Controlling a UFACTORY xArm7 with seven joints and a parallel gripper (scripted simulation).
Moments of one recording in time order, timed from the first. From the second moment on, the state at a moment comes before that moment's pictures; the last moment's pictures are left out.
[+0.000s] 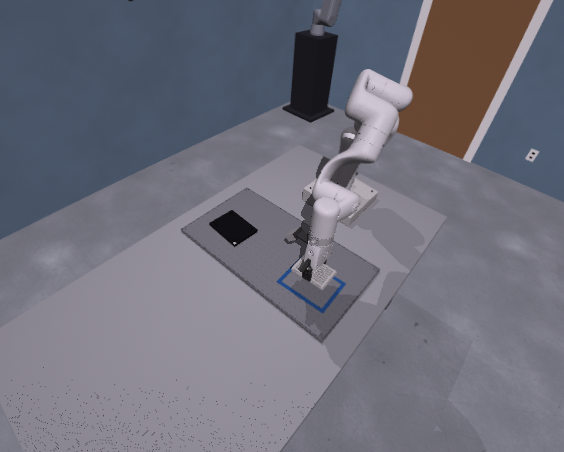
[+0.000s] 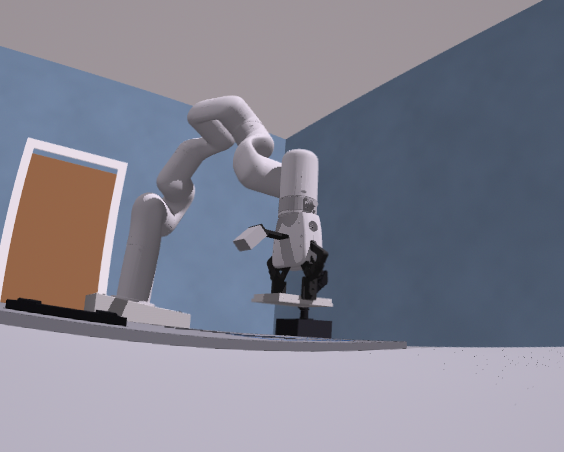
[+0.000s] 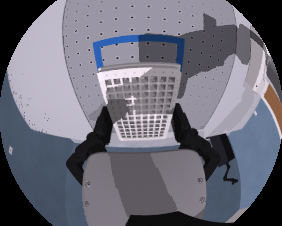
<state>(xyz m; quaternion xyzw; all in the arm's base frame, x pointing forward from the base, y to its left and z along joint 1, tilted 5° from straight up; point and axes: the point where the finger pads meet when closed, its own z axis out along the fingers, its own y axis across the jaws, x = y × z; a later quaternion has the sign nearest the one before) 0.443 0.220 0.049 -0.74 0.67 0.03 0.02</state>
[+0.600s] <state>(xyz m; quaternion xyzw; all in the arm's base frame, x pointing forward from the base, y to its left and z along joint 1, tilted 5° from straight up) 0.443 0.223 0.022 -0.74 0.67 0.03 0.02</state>
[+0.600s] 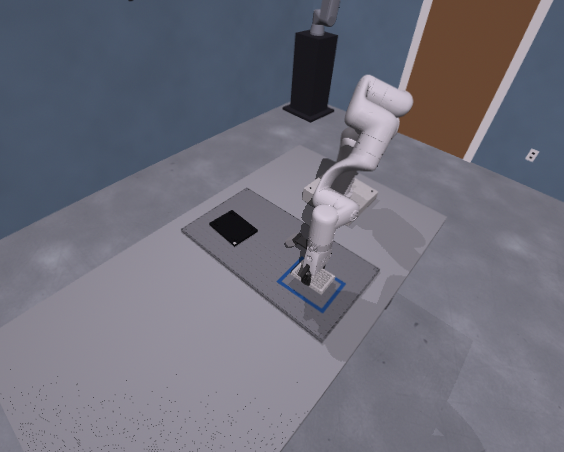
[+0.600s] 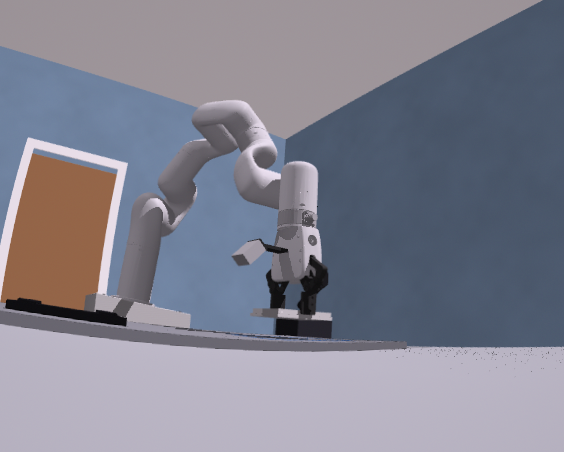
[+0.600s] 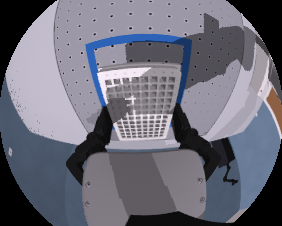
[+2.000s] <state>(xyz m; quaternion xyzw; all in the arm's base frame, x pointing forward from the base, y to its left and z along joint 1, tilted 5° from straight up) 0.442 0.225 -0.004 -0.74 0.67 0.03 0.02</state>
